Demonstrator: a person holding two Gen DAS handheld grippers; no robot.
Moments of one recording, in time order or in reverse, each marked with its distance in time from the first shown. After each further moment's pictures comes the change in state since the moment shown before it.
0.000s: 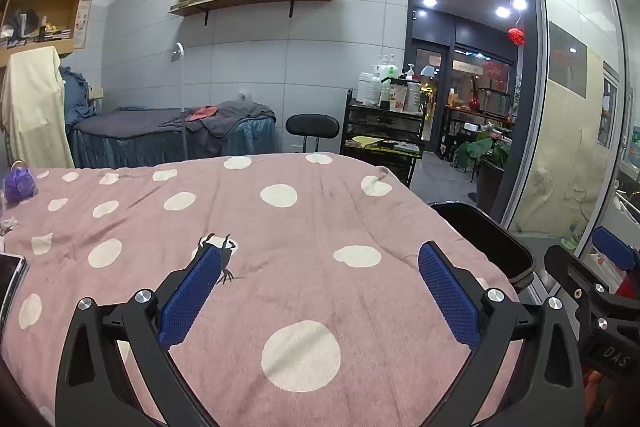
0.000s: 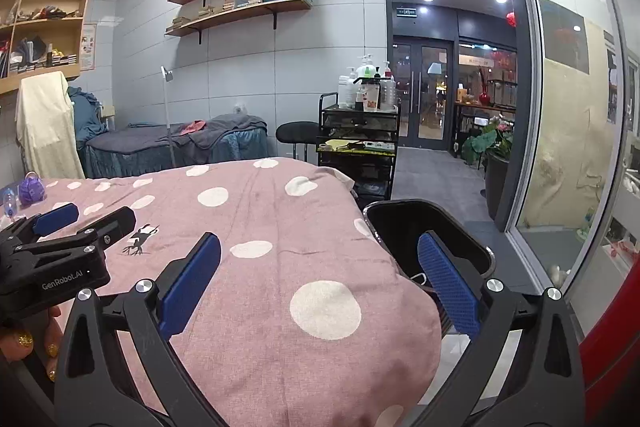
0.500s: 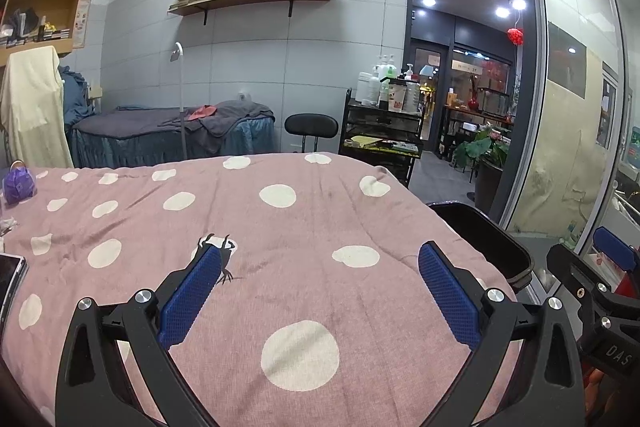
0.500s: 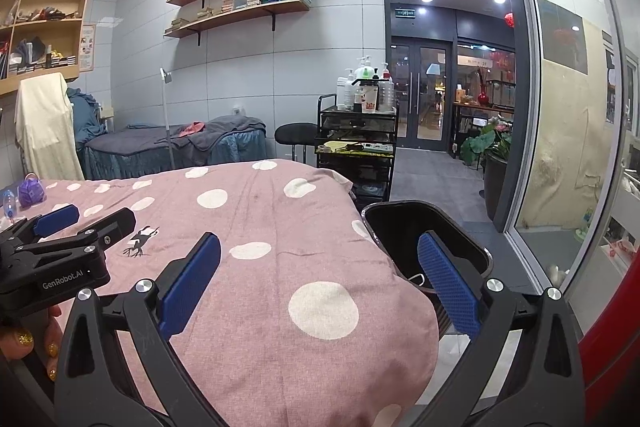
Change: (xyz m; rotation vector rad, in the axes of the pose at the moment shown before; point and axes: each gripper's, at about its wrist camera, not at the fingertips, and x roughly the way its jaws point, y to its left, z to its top) left arm -0.002 0.001 0.000 0.003 -0.001 -0.005; right arm -0.001 -0.003 0.000 0.011 0.001 0.005
